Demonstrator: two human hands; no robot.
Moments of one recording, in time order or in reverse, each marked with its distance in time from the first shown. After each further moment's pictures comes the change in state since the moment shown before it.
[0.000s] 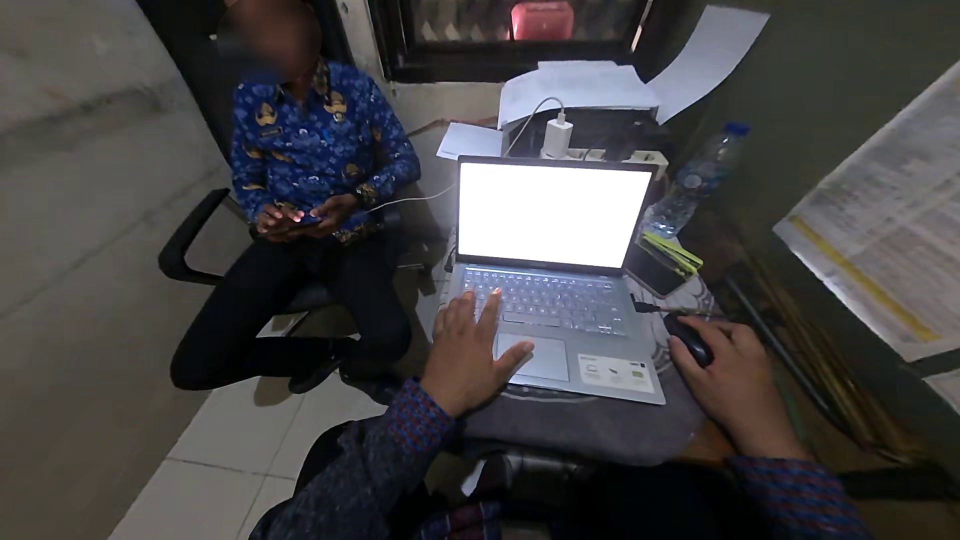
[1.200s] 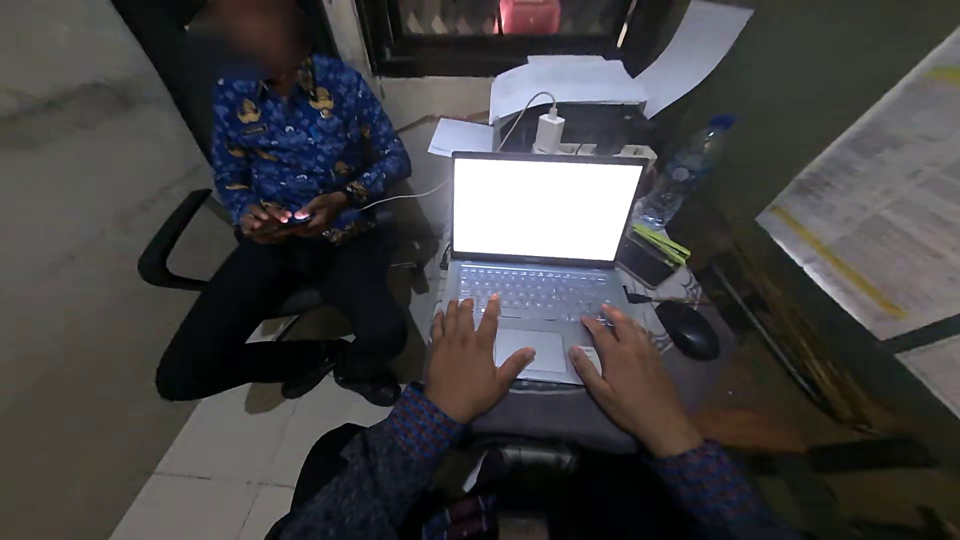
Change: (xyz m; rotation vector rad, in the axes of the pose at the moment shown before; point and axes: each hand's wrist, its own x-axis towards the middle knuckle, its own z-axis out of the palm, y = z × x) left_hand -0.010 0.001 0.016 0.118 0.090 0.020; right_hand -0.026 -0.111 0.028 -0.075 -0.179 -0.210
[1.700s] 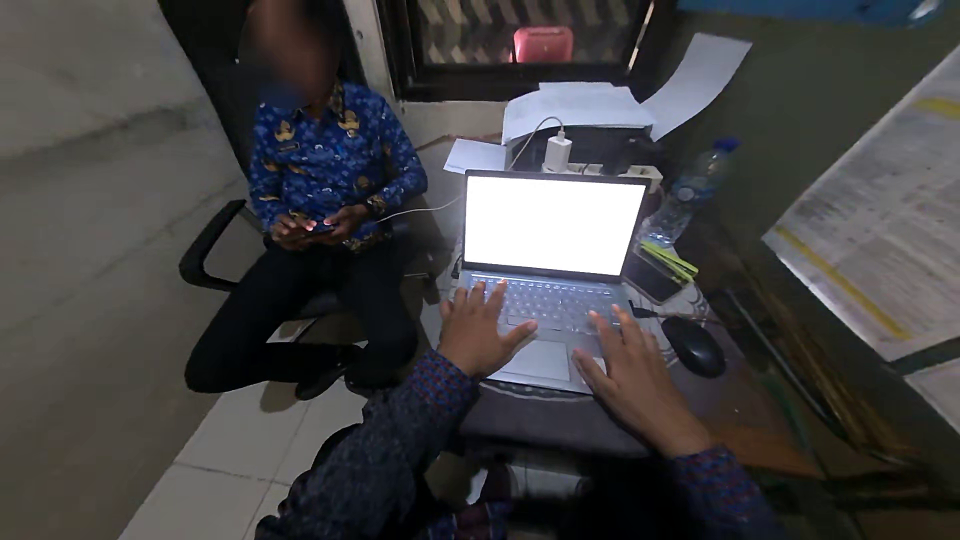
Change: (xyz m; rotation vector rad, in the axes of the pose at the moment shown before) left_hand 0.050 -0.004 -0.017 -0.060 -0.217 -0.086; right_hand 0.011 0.001 -0.009 0.040 -0.005 -0.015
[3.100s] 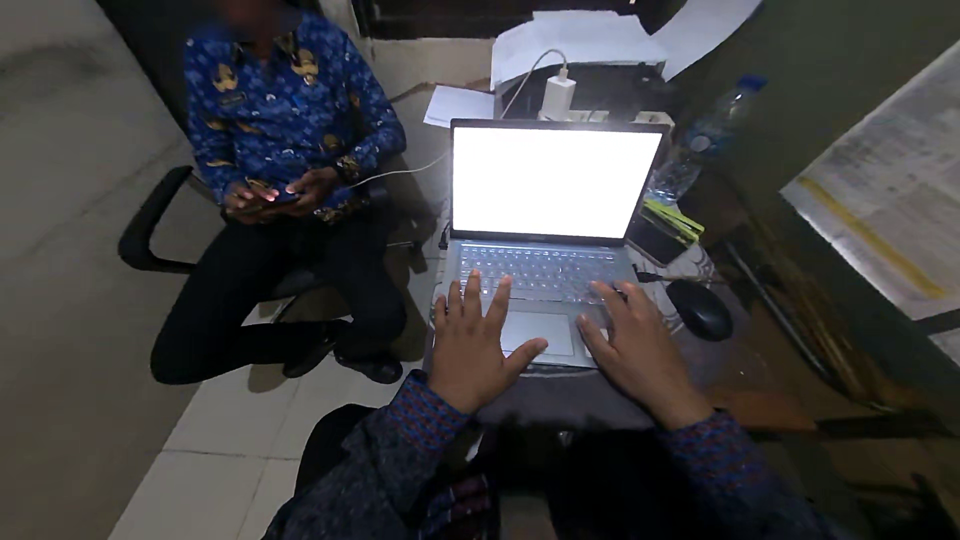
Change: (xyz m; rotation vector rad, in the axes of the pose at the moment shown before) left_hand -0.049 0.003 0.029 0.055 0.193 0.110; right_hand 0.004 -0.004 0.005 0.039 -0.027 0.086
